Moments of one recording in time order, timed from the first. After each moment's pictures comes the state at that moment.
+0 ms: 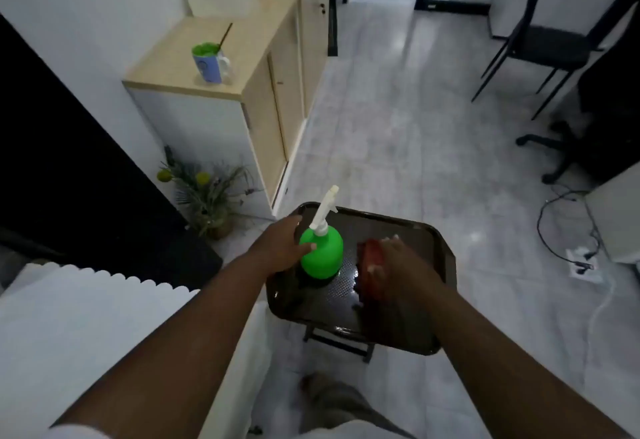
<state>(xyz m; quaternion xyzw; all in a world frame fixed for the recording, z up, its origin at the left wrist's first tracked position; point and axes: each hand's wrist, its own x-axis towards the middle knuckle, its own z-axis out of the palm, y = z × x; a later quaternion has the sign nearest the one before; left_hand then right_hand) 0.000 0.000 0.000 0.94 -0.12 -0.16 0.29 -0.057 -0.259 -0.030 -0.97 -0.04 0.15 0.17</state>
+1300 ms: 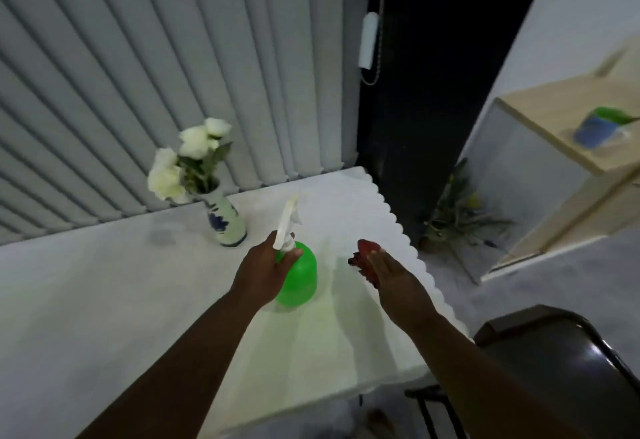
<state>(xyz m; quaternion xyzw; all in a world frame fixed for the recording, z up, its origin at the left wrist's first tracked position) -0.354 0.255 0.043 0.81 0.43 0.21 0.34 -0.152 0.097 0.002 -0.76 -0.43 0.27 0.41</state>
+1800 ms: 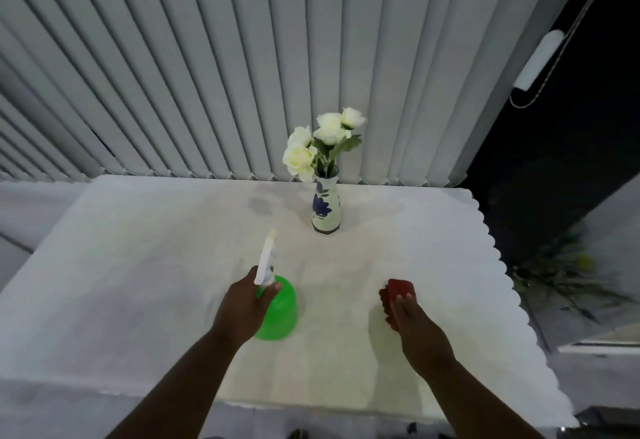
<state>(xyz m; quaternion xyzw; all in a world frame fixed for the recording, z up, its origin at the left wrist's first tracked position) -0.569 0.252 0.003 0.70 0.60 0.25 0.31 -0.248 0.136 -0.064 -0.73 -0.60 0.26 0.18</state>
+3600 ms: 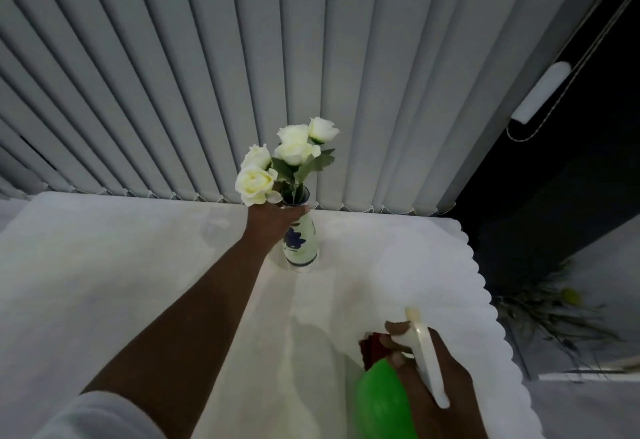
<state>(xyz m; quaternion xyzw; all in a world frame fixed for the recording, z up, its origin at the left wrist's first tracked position) -0.430 0.458 0.052 0.55 0.54 0.42 0.47 -0.247 0.140 0.074 -0.68 -0.41 0.34 0.50</state>
